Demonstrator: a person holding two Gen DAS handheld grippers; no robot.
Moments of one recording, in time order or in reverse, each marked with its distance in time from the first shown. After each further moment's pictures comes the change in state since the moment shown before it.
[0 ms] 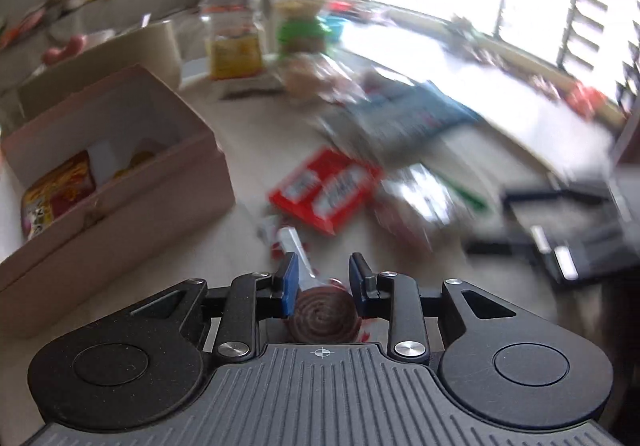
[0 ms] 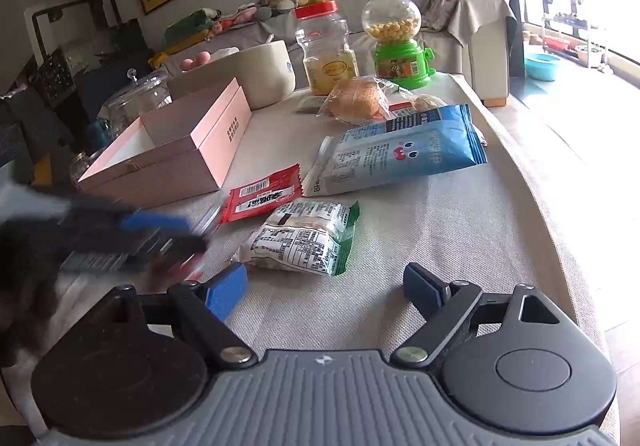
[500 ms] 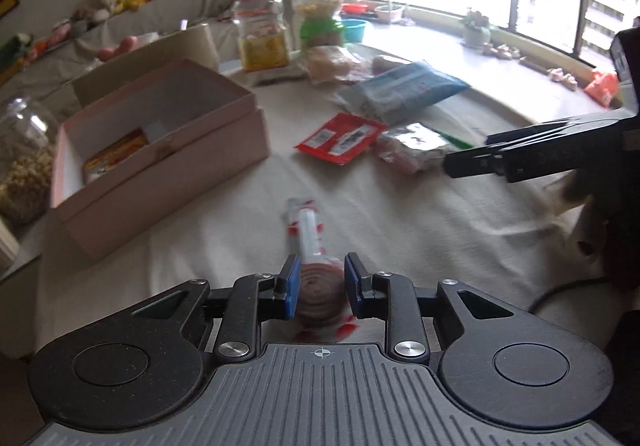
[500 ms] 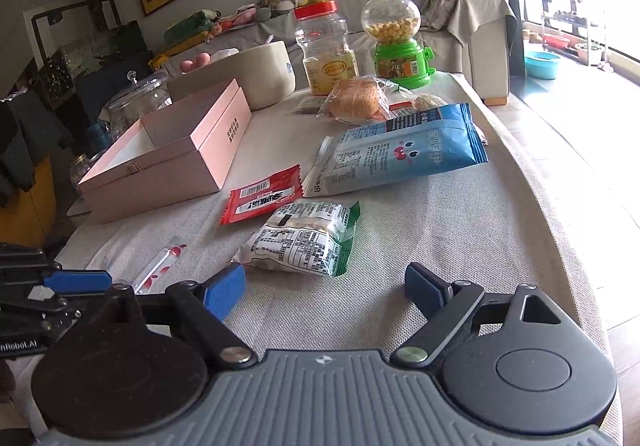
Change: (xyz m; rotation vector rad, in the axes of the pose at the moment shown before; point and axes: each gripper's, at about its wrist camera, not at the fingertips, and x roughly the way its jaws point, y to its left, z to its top) left arm -0.049 -0.014 -0.040 -0.012 -0.017 0.067; right arm 0.000 -0.001 0.000 0.009 -0.002 0.009
